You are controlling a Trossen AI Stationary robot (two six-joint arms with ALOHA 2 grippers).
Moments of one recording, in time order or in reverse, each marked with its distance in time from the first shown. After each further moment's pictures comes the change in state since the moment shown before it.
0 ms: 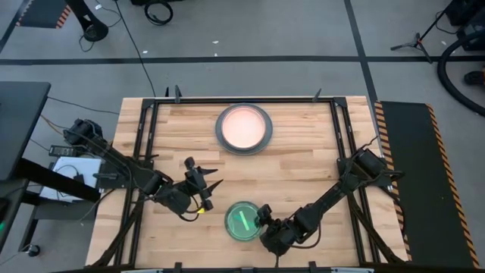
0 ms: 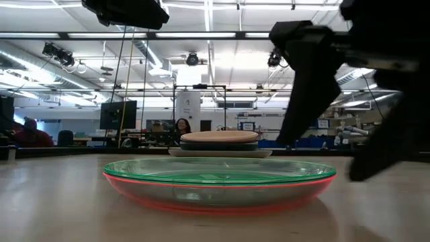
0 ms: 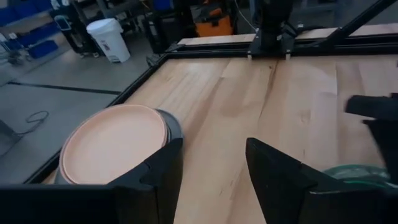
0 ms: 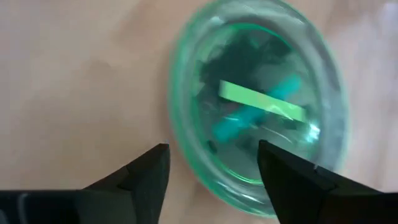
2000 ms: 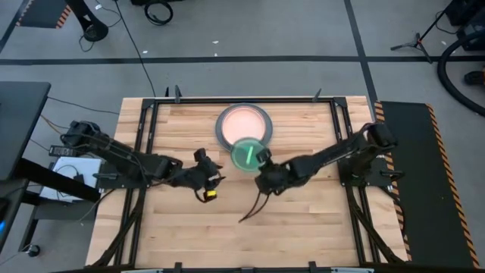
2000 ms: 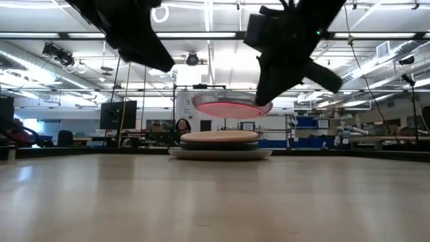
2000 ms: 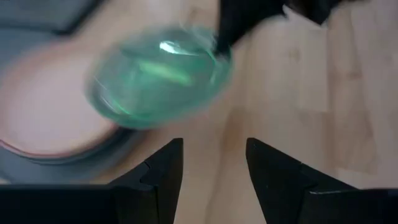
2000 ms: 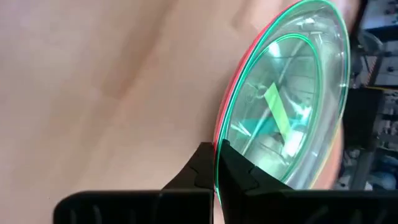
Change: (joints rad) left arm 0.241 -0.003 0.000 -0.144 0.443 -0.022; right arm -0.407 -0.282 -0.076 -0.297 0.159 -0.368
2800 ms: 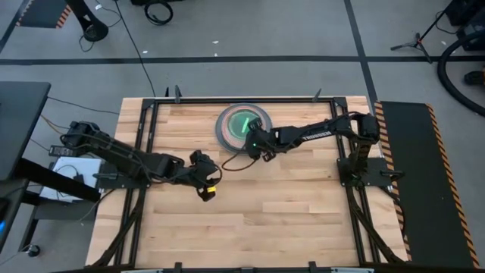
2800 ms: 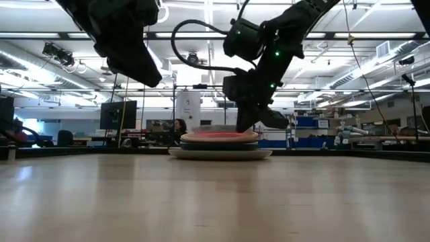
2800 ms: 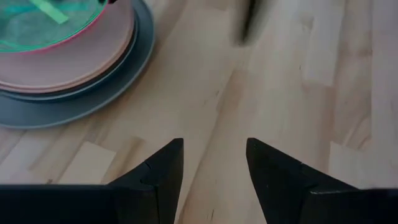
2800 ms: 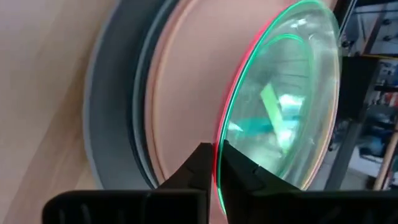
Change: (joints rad) left arm 0.032 0.003 0.000 -0.139 0.121 -0.199; right arm -0.393 0.105 0.000 0.251 -0.073 -0.389
